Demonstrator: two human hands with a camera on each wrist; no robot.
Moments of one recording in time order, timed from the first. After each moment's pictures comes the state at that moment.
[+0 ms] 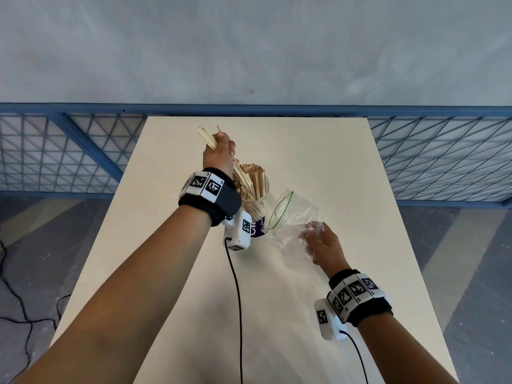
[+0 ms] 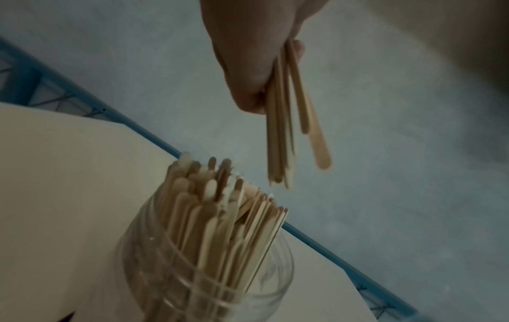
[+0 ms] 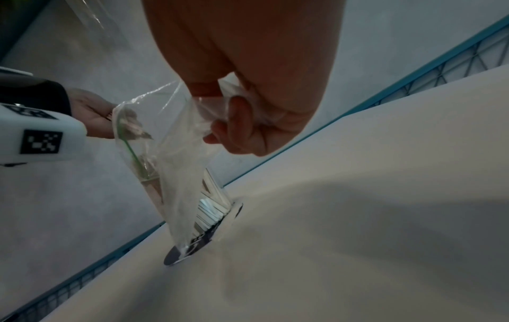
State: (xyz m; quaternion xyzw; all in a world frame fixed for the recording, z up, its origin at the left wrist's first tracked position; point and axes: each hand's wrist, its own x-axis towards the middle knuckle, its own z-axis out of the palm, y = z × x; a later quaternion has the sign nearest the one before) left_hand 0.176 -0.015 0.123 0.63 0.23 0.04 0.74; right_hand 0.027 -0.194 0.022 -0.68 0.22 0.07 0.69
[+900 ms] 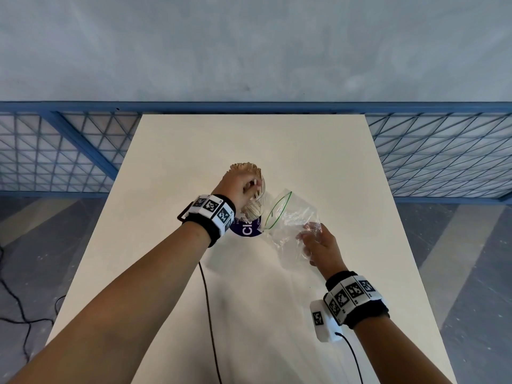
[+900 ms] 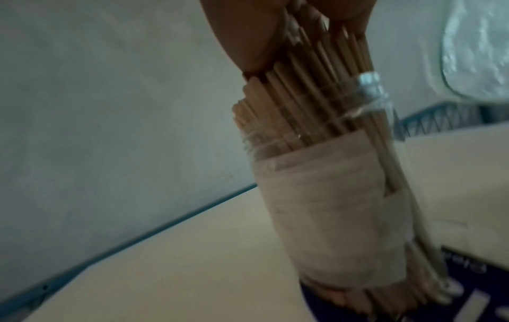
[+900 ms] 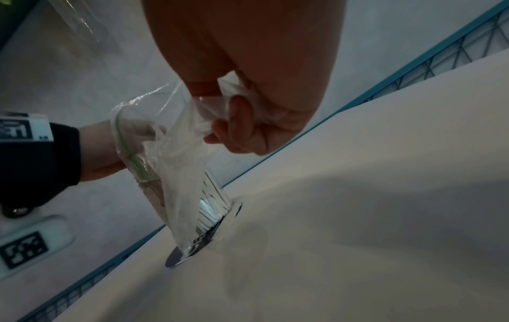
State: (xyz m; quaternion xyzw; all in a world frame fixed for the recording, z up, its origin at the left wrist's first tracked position) left_hand 0.152 -0.009 0.070 0.92 -0.15 -0.06 0.35; right_hand 0.025 -0.194 0.021 -0.67 0.23 0.07 0.70
